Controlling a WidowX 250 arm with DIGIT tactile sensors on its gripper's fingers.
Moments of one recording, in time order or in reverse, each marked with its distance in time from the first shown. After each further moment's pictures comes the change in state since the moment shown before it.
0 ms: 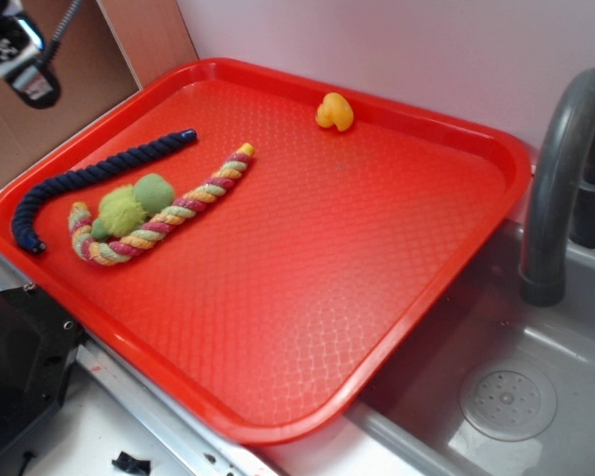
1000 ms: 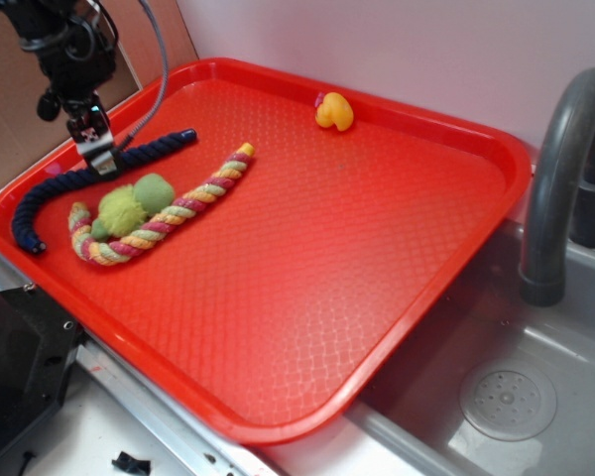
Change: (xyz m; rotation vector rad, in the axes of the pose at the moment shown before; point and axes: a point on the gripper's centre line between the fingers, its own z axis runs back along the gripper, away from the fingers) arm -0.011 0.037 -0.101 -0.039 0.183 -0.033
